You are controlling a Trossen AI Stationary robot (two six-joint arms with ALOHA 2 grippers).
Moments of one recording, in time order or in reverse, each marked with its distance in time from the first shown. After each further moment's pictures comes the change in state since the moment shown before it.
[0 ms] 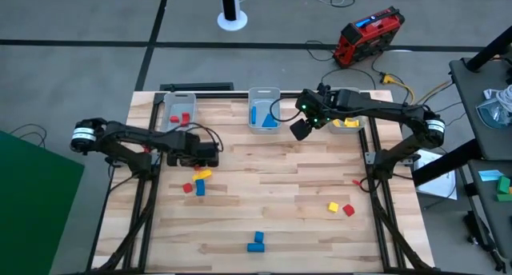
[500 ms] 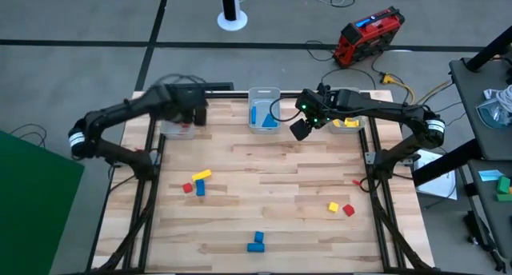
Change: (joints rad) left arm 0.495 -0.043 0.412 -0.370 -0.266 0.583; right arm 0.000 0.000 0.000 0.006 0.000 -0.013
